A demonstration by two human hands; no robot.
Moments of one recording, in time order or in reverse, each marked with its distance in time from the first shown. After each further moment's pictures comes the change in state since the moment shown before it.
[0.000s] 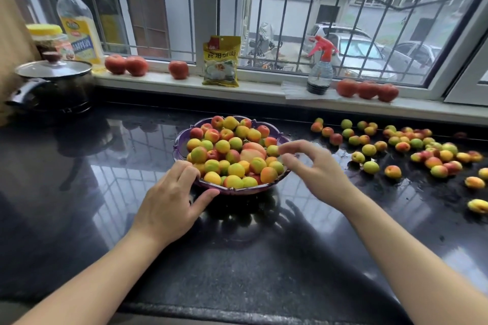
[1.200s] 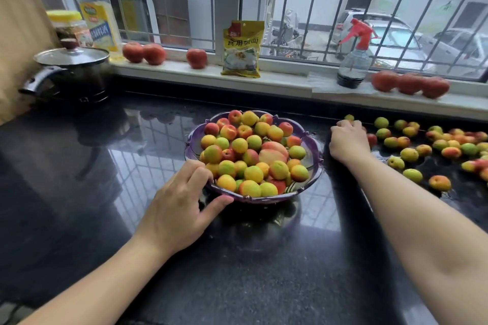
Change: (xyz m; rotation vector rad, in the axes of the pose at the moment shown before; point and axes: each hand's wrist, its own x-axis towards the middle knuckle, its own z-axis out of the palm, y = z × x) left_hand 0.000 -0.005 0.003 -0.059 -0.012 -0.009; right_hand 0.137 0.145 -0.007 -1.169 -0.007 0.224
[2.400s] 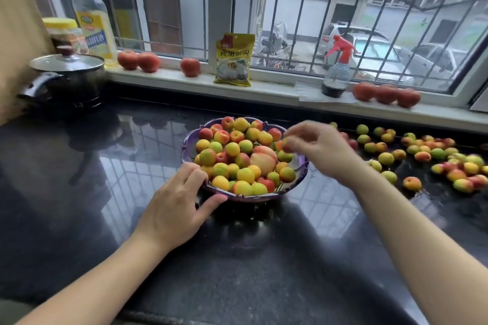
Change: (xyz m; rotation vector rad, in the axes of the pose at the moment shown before) left_hand 0.000 0.004 -0.002 -0.008 0.010 -0.011; right_hand -0.101 -0.039 -0.120 1.106 -0.087 -0.266
